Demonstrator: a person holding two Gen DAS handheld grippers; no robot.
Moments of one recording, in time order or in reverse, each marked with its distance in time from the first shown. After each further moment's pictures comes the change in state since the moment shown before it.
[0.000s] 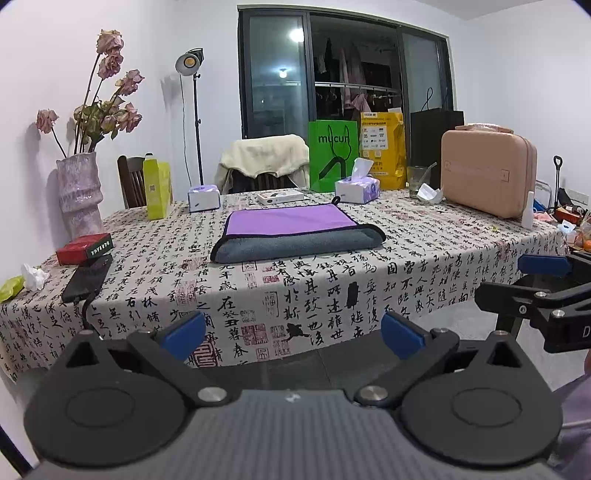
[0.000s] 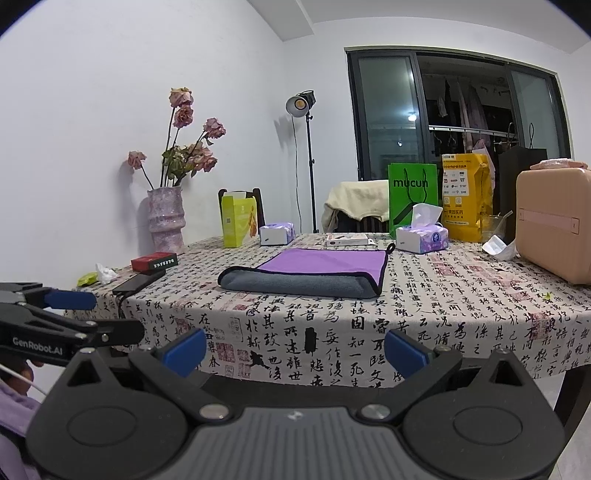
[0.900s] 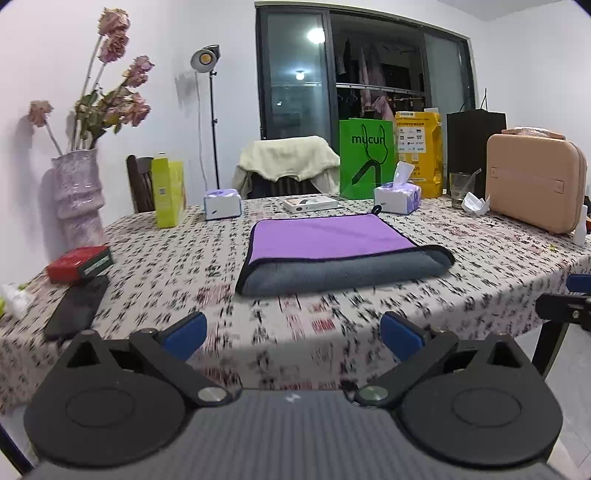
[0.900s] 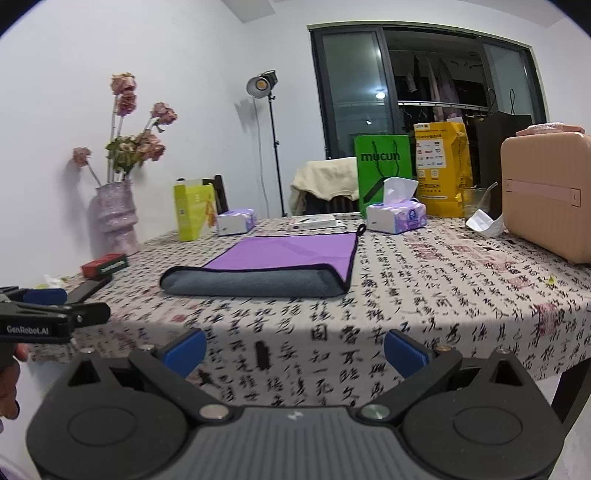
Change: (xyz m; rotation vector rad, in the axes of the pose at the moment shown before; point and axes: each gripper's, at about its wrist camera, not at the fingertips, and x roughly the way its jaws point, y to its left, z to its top) left arm 0.117 0.052 0.036 -0.016 -0.008 0.041; right arm 0.094 -0.044 0.017 0.074 0.059 -0.093
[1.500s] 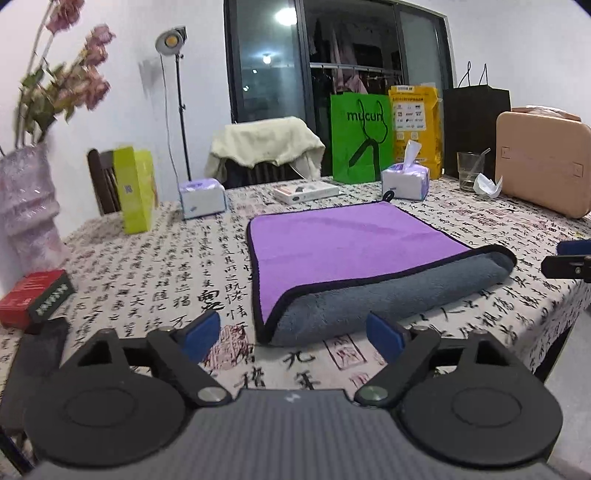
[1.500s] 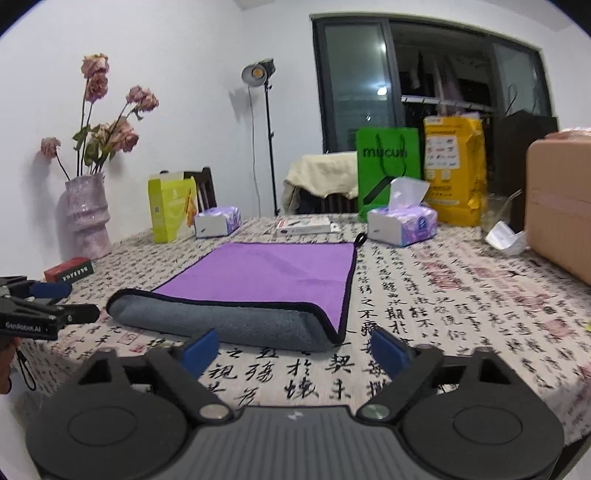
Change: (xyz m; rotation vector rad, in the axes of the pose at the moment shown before) left arm 0.118 0.056 0.029 0.060 0.065 -0.102; right arm 0.115 -0.018 0.045 -0.026 0.036 -0.009
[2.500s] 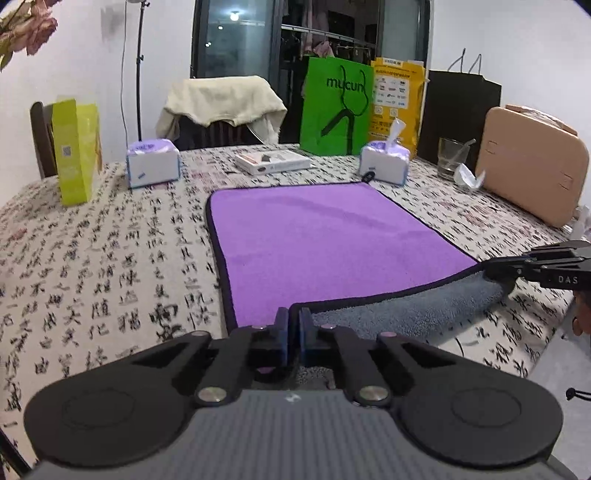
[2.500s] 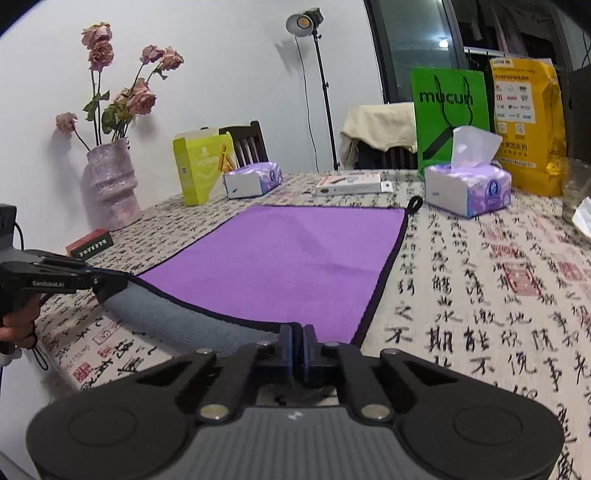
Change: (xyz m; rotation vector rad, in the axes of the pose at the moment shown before) left arm 0.077 0.035 0.035 -0.051 0.125 -0.188; right arm 0.106 -0.050 0.027 -0.032 0.154 0.232
